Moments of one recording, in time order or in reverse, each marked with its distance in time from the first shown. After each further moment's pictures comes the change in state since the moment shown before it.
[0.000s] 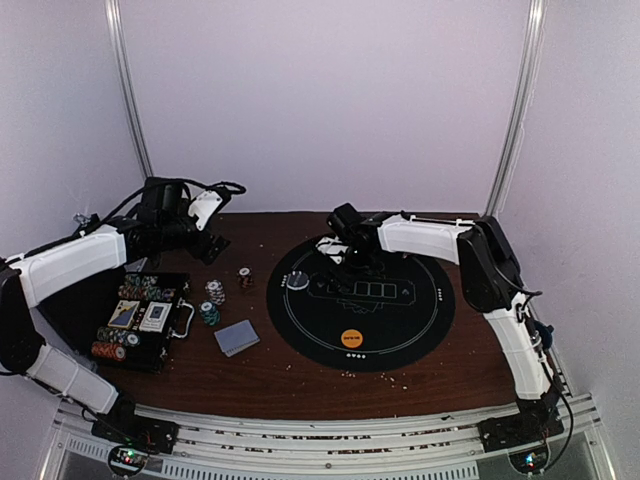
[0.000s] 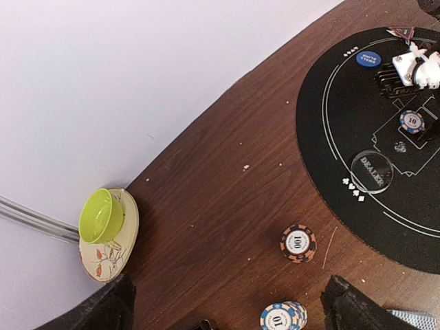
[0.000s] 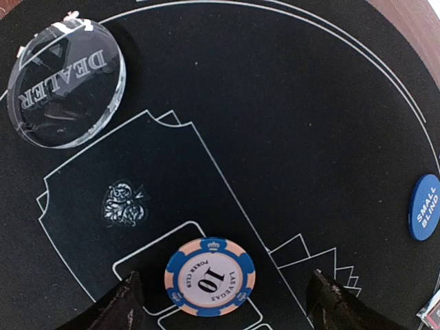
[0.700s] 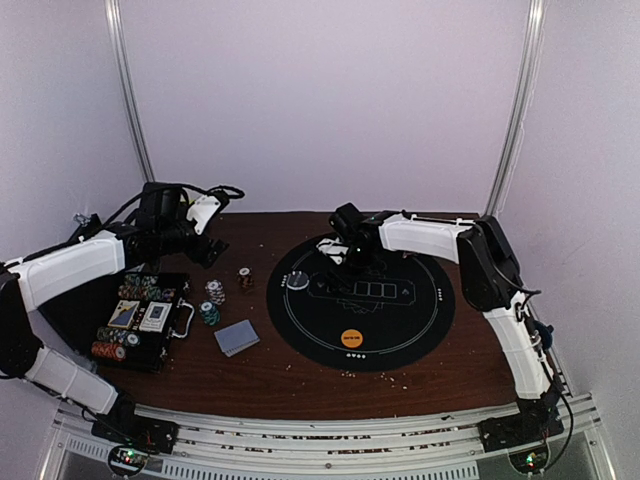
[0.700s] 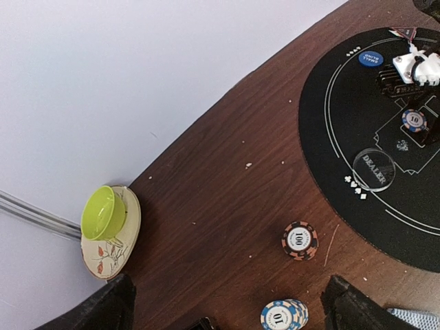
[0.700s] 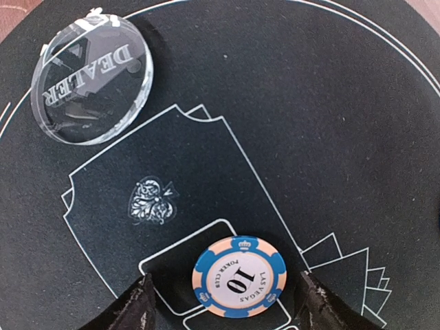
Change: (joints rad) left arm 0.000 -0.024 -0.049 0.038 -0.014 -0.001; right arm -0.019 0.011 0.011 -0.024 -0.122 0.038
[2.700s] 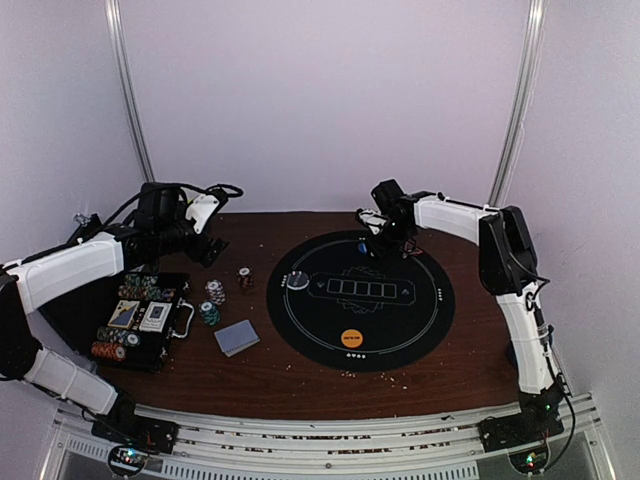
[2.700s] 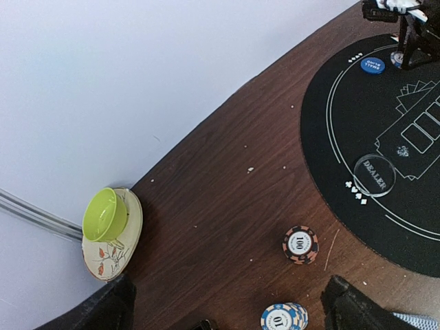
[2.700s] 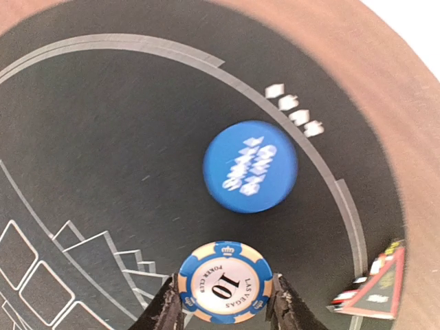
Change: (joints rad) left arm 0.000 -0.012 -0.013 0.027 0.000 -0.010; right arm -0.205 -0.023 0.029 0.023 0.042 0.043
